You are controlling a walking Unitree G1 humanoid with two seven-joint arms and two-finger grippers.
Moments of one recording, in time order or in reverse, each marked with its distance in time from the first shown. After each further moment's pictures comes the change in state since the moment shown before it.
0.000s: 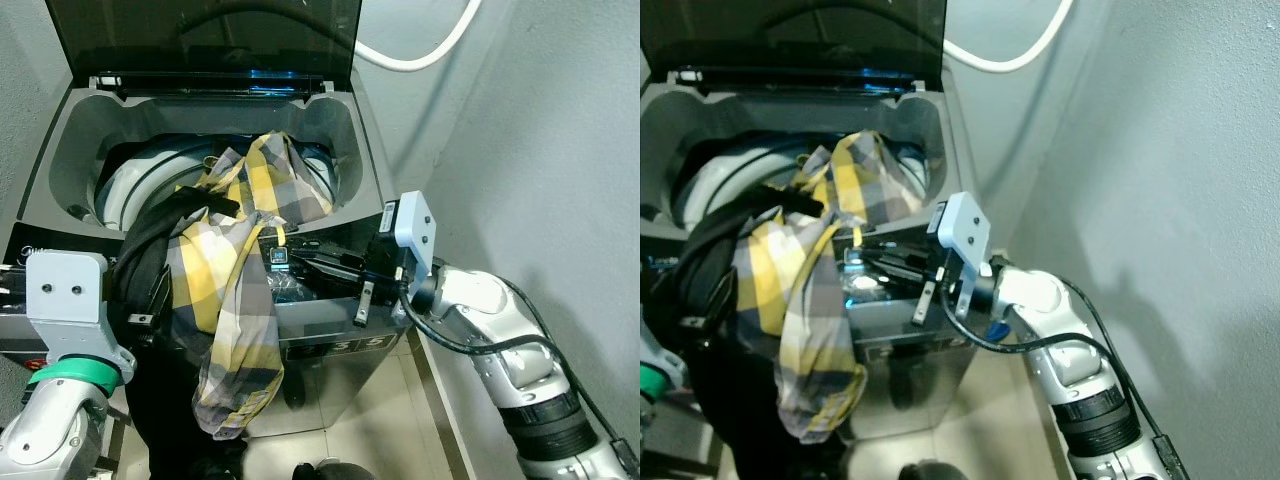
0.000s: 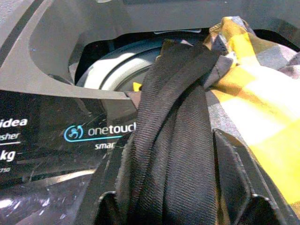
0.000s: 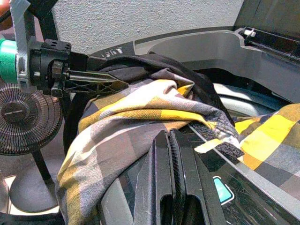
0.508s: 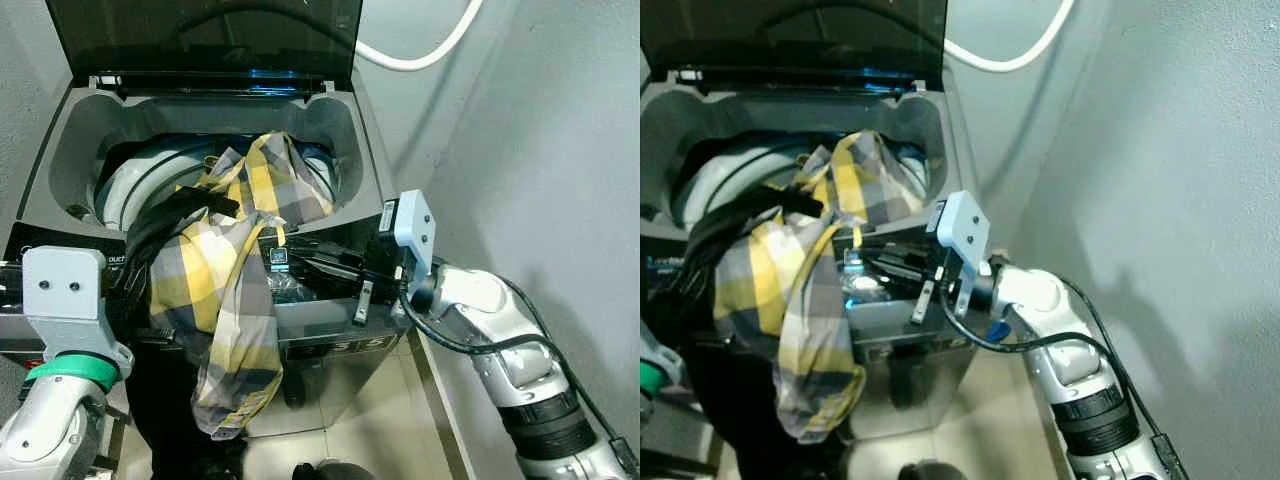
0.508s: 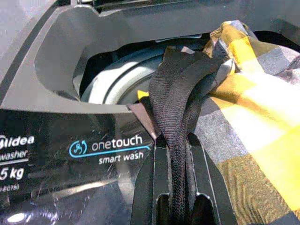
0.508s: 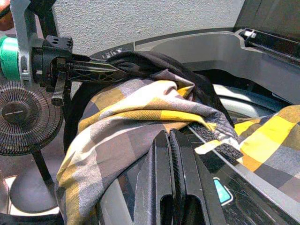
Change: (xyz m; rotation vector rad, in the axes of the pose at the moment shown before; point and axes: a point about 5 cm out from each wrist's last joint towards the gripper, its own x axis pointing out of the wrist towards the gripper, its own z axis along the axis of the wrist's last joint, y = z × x) left arm 0.002 0.001 0.006 0.079 -0.033 0.009; right arm 0.001 0.000 0.001 -0.002 -0.005 0.002
